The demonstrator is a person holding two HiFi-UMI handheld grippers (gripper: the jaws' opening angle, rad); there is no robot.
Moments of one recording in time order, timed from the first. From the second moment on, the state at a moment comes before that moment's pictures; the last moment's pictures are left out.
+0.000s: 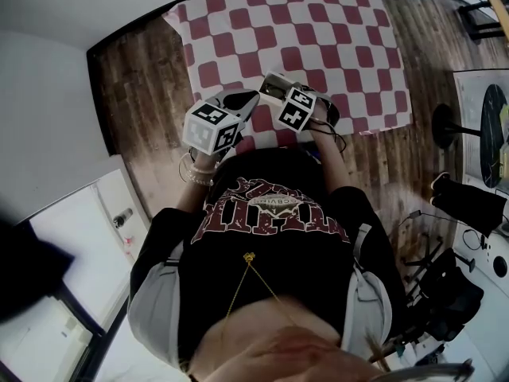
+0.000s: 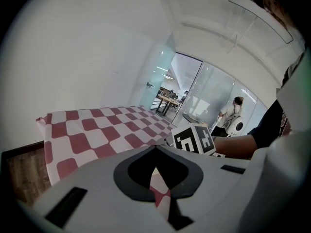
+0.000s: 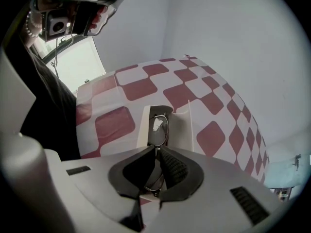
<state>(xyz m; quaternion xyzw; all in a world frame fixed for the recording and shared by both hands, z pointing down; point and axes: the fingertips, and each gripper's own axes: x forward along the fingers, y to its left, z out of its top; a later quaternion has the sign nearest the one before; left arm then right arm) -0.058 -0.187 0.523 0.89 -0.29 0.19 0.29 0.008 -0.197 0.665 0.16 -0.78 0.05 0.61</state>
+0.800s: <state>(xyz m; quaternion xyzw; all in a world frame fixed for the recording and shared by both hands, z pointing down) -0.049 -0.187 0.524 0.90 -0.27 0.19 0.29 0.009 -0.203 0.672 0.15 -0.75 0.09 0.64</state>
